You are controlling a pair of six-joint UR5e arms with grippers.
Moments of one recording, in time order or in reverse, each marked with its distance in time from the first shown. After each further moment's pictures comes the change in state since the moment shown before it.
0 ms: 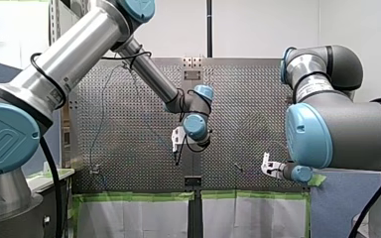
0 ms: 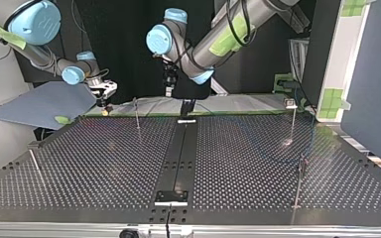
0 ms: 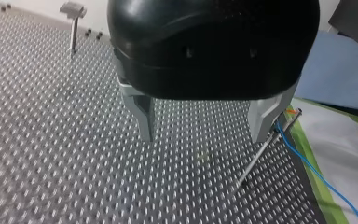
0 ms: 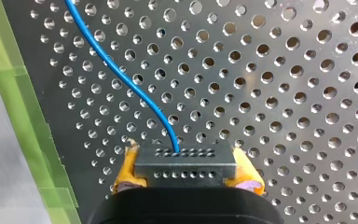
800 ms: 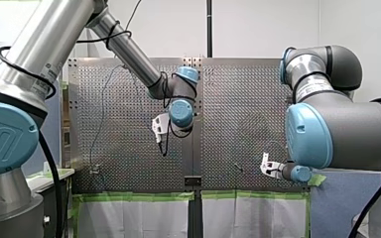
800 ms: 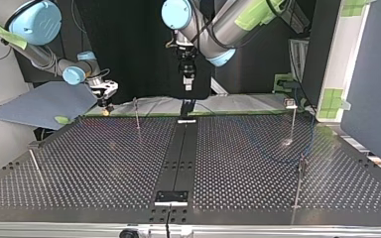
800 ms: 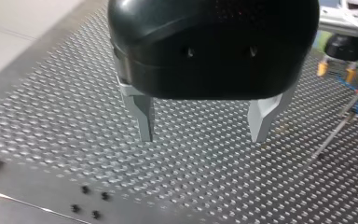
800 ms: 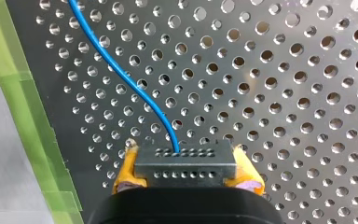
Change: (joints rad) left arm -0.008 0.237 -0.237 0.137 -0.163 -0.113; right arm 0.005 0.001 0.000 0.004 0.000 0.000
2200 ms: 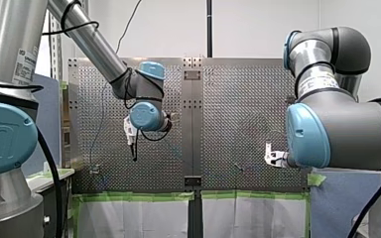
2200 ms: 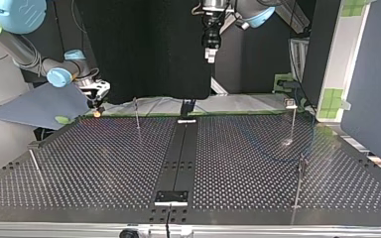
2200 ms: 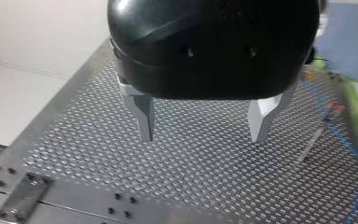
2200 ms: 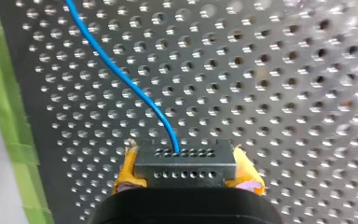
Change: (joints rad) left arm -0.001 0.248 -0.408 0.250 0.037 0.107; right arm -0.033 -0.140 0.056 0.141 0.002 -0.156
